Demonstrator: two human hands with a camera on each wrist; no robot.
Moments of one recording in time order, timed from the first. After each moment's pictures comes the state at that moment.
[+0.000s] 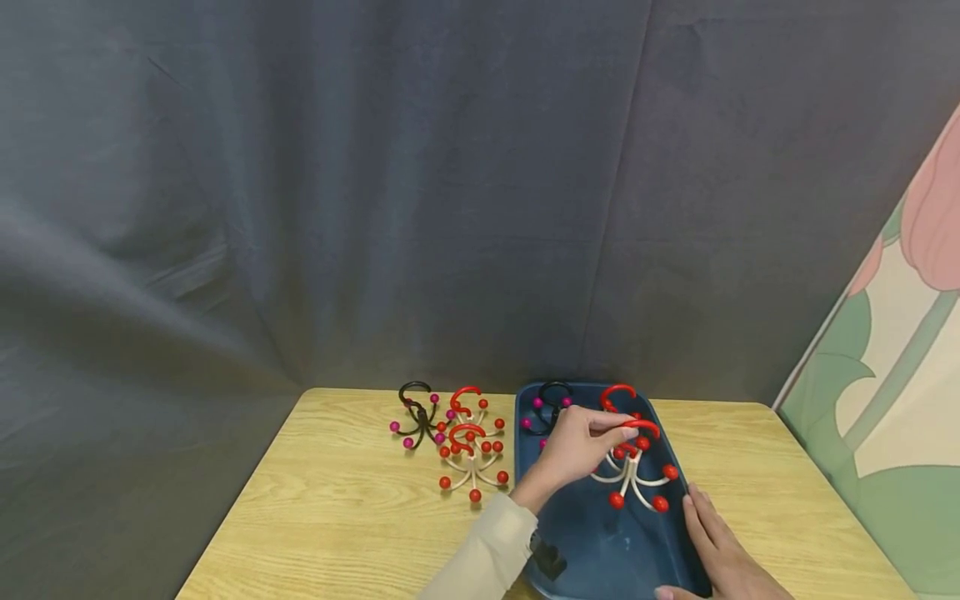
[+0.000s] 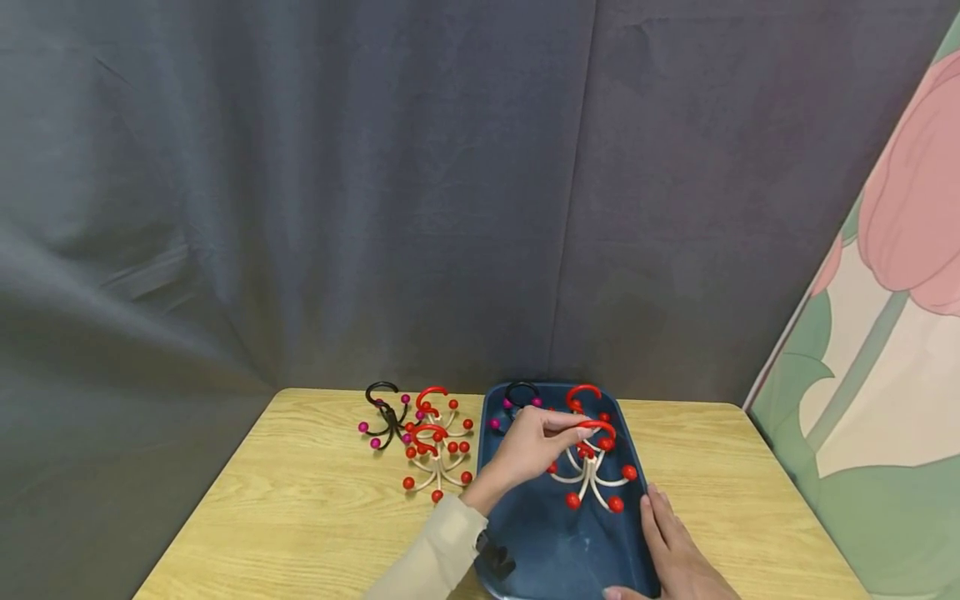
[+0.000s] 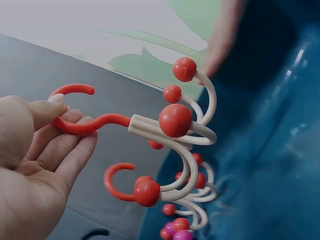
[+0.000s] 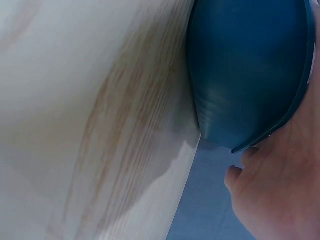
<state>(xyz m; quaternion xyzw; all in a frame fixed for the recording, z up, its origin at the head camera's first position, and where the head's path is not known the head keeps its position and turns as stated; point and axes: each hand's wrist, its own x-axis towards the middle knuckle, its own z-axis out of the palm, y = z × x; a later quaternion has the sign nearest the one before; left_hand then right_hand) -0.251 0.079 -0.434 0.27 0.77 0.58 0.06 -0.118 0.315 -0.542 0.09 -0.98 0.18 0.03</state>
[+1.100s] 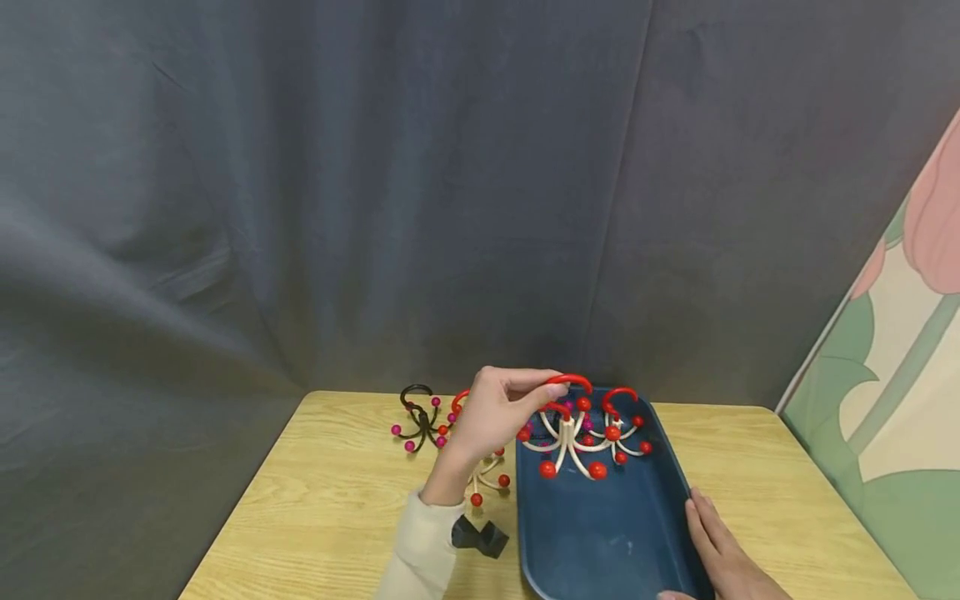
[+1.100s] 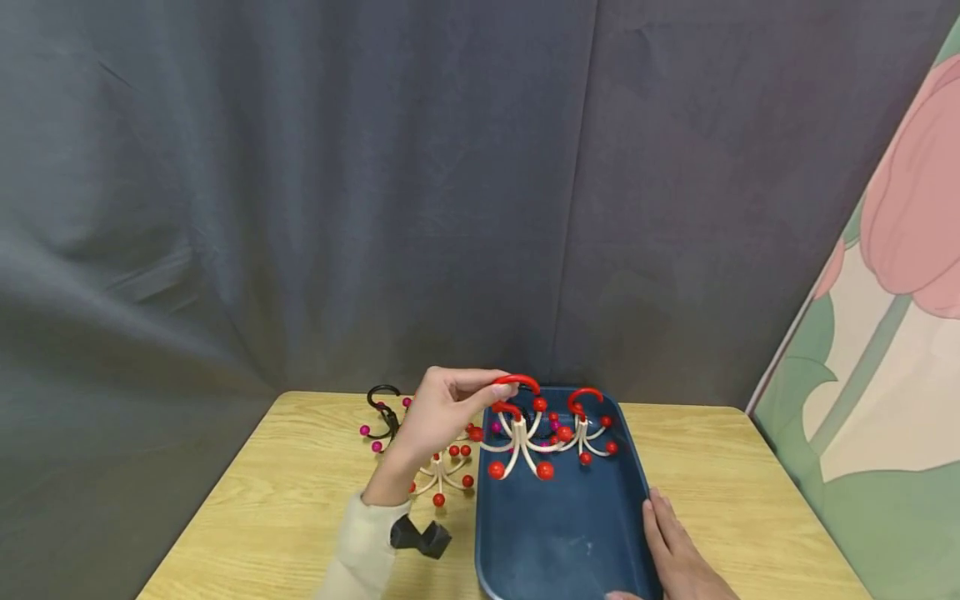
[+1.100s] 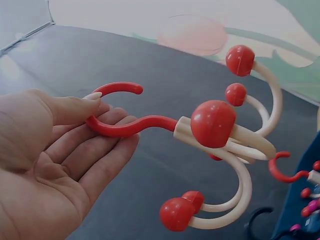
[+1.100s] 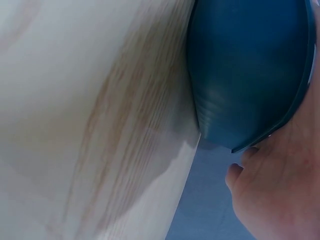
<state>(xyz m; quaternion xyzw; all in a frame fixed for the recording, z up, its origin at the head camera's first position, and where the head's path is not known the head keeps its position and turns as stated) -0.233 -0.026 -0.340 0.29 0.74 0.61 -0.01 -0.118 0.315 -0.545 0.09 -0.98 0.15 0.05</state>
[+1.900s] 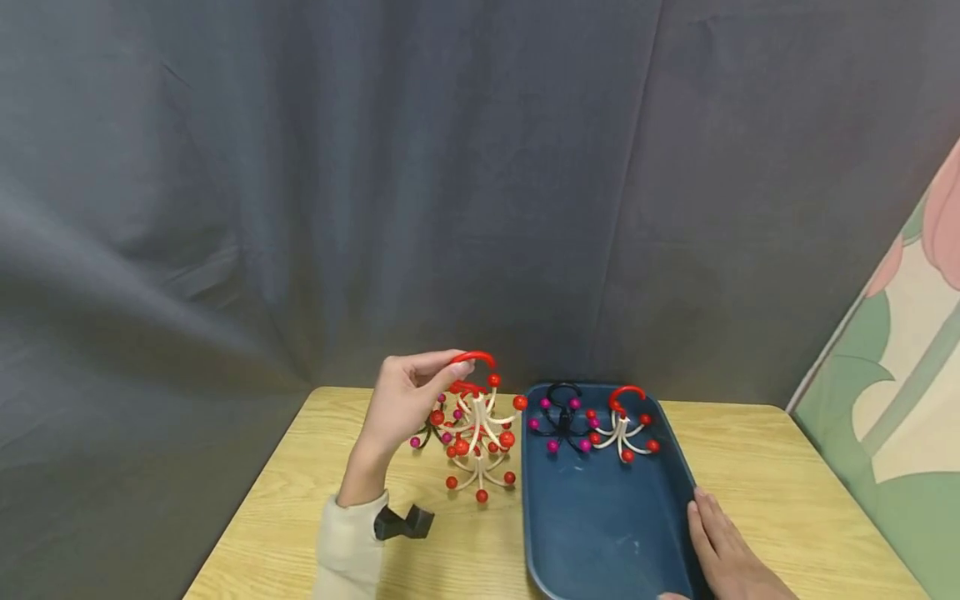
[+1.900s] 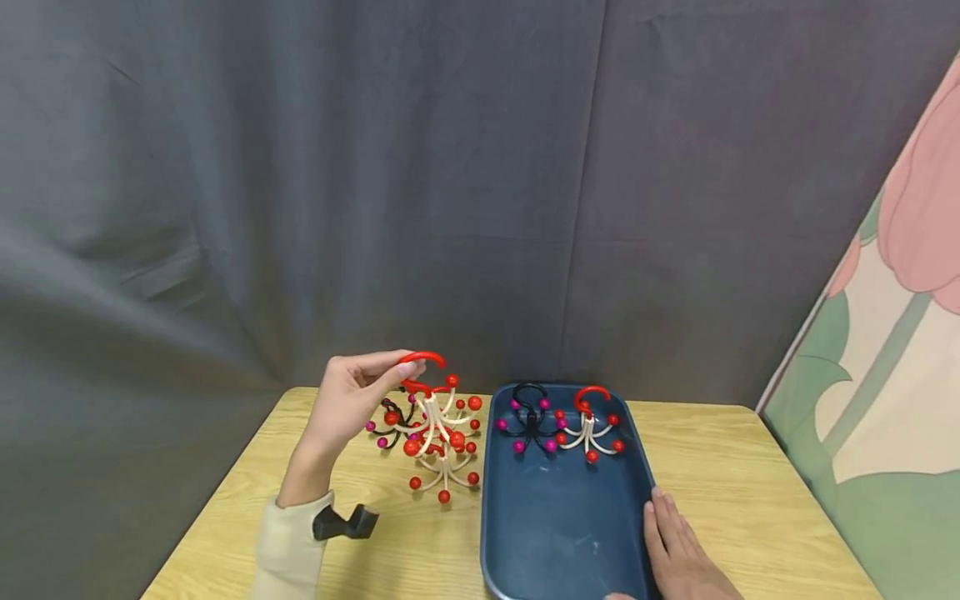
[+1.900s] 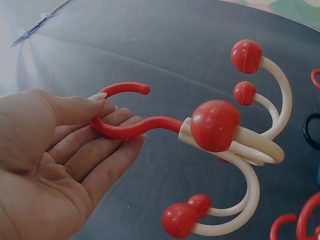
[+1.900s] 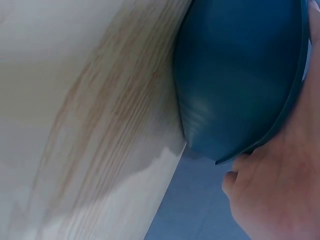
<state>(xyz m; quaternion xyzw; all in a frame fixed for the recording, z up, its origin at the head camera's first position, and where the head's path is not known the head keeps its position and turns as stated) -0.235 -0.121 -0.326 0.23 0.77 0.59 -0.11 -0.113 0.313 -0.547 0.17 -0.97 0.05 0.17</state>
